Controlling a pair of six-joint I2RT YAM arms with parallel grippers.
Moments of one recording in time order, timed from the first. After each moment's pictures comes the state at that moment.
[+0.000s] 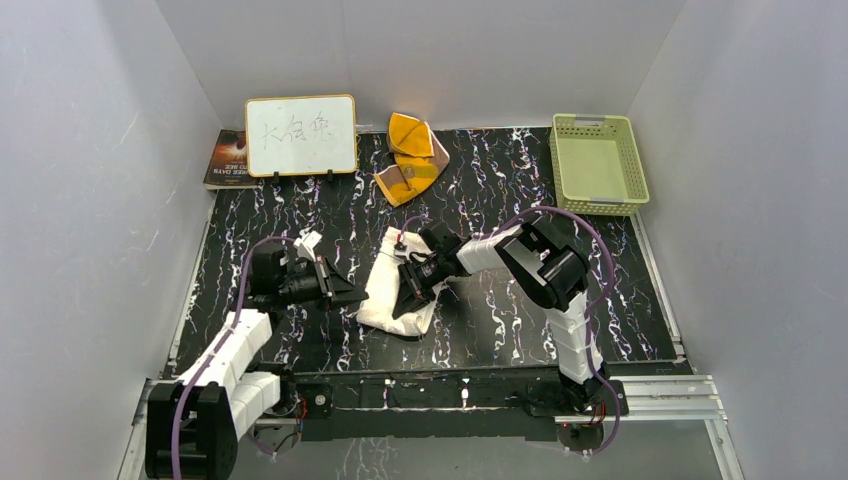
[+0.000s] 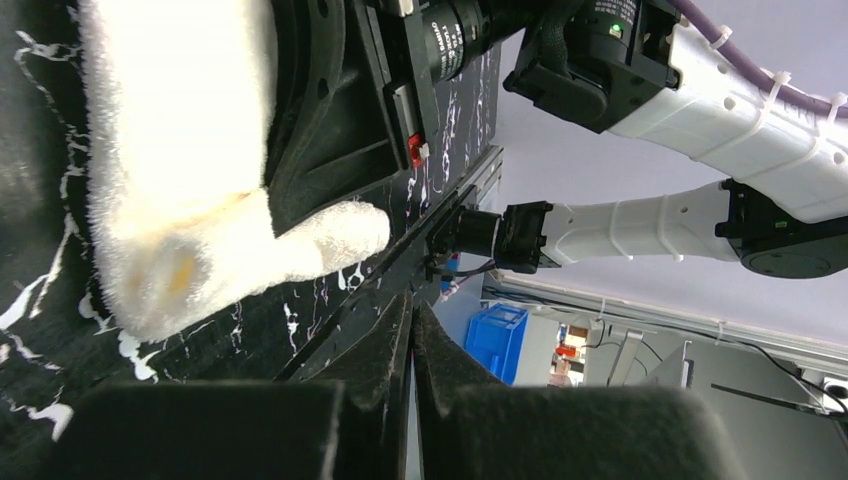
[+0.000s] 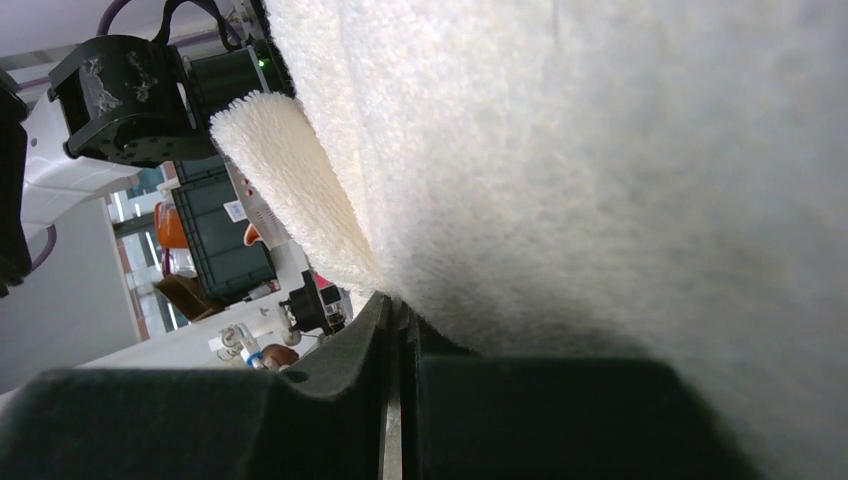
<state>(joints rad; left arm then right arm) -0.05 0.96 0.37 -0.14 1.01 -0.77 0.71 2.12 1.12 0.01 -1.04 0.61</state>
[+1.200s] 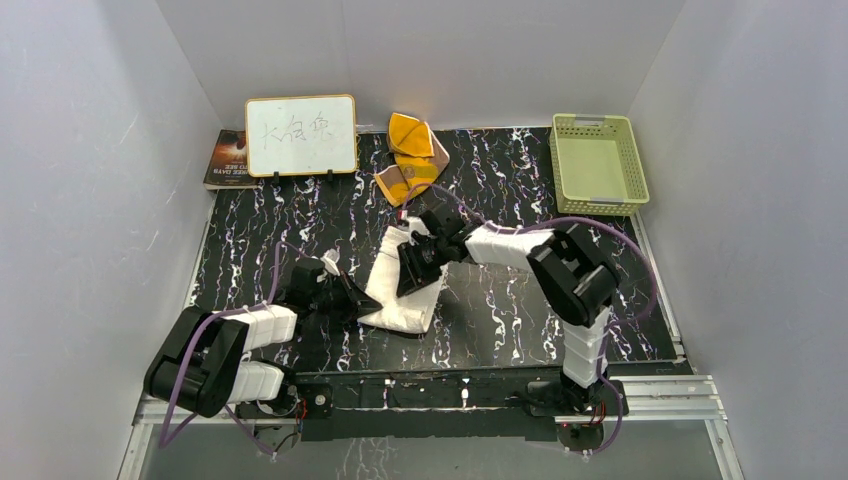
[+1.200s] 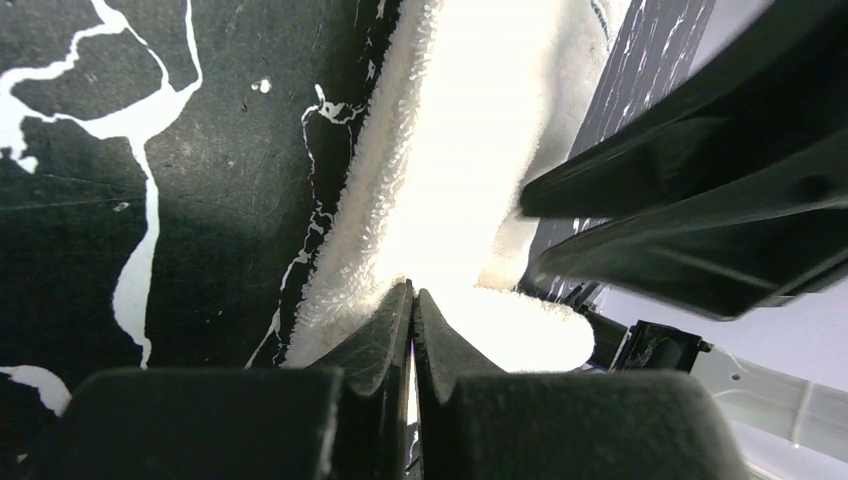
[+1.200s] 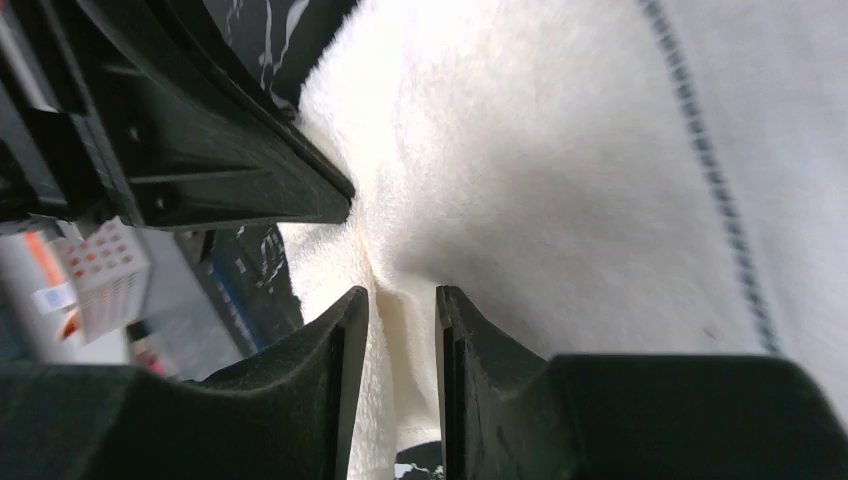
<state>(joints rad) -0.33 1.30 0.23 0.31 0.51 -0.94 0.71 1.96 1.17 -0.20 -0.72 0.40</state>
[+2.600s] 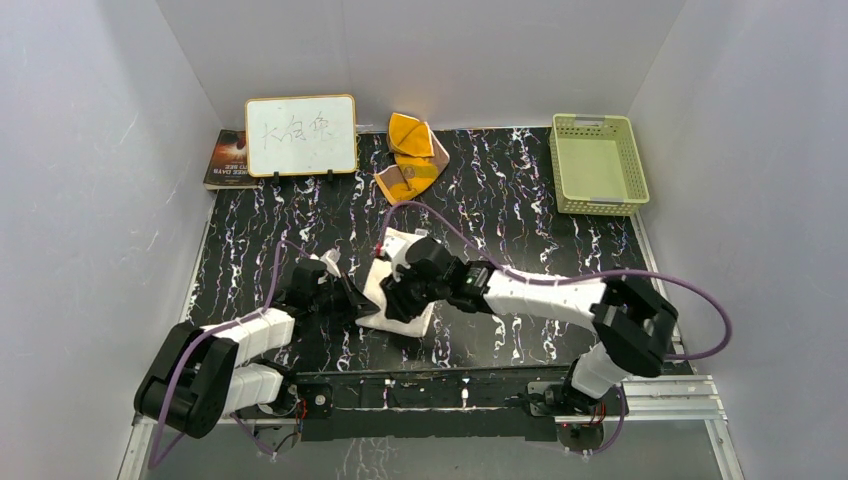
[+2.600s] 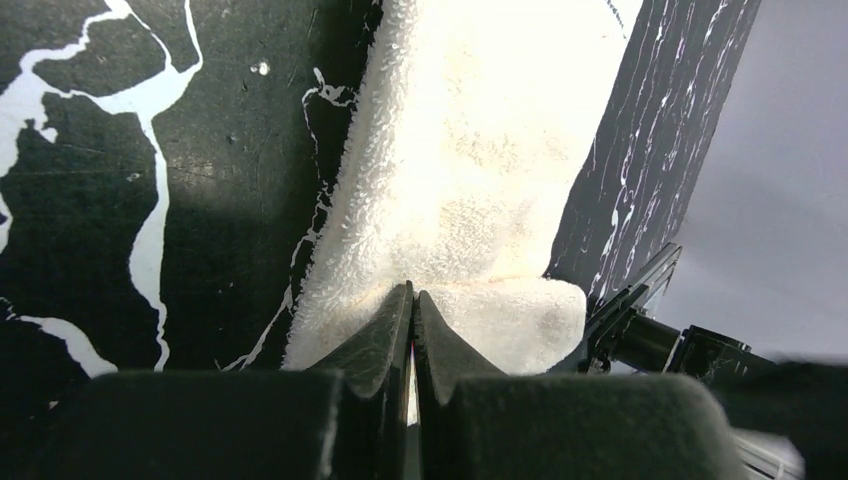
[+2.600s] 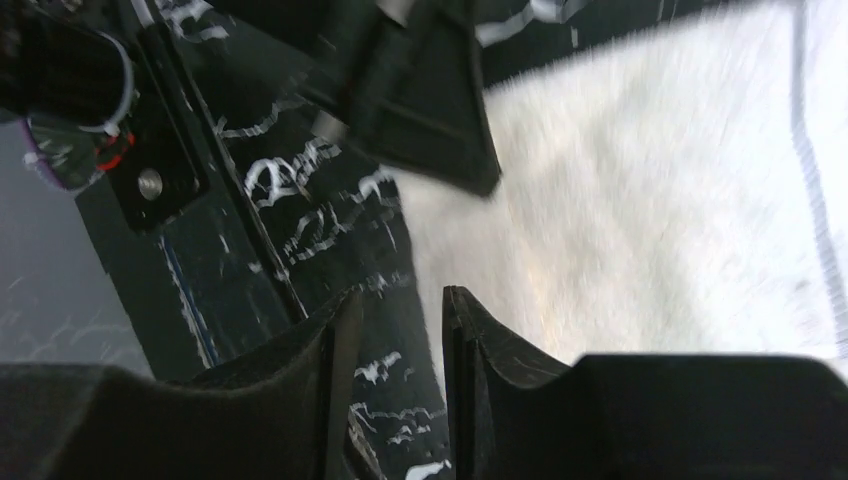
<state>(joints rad) -0.36 1.21 0.24 0.20 0.43 -0.86 0.97 1.59 0.94 -0.08 -0.33 0.24</state>
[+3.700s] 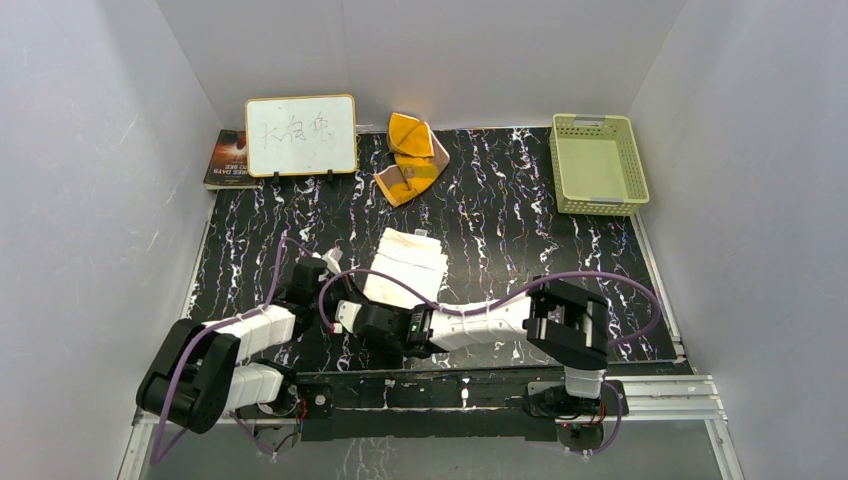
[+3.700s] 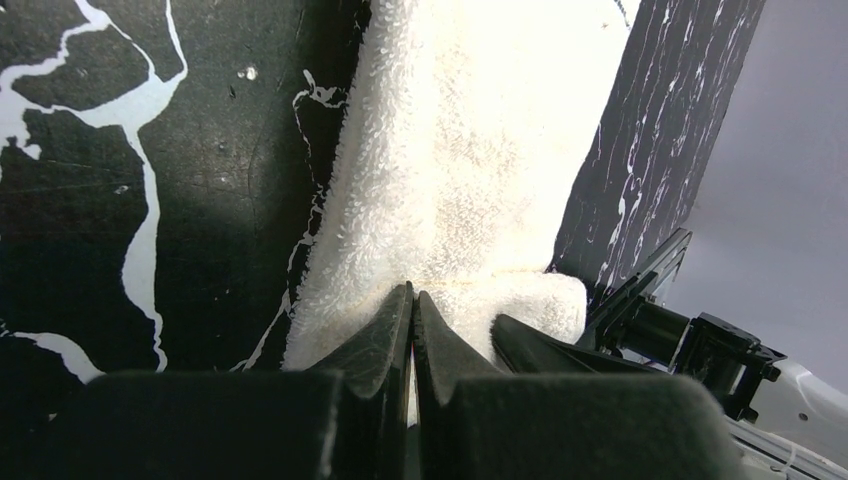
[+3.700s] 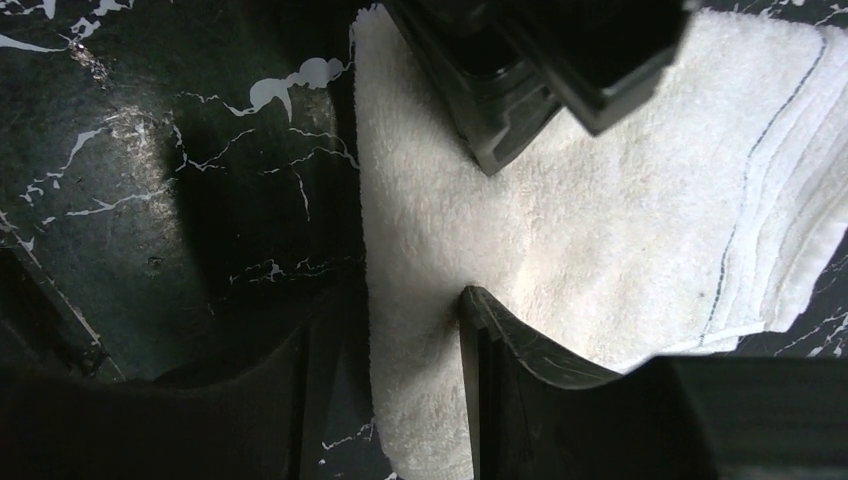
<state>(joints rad) -0.36 1.22 0.25 0.17 0.45 -0.82 1.33 1.83 1.14 -0.29 0.34 -0.18</state>
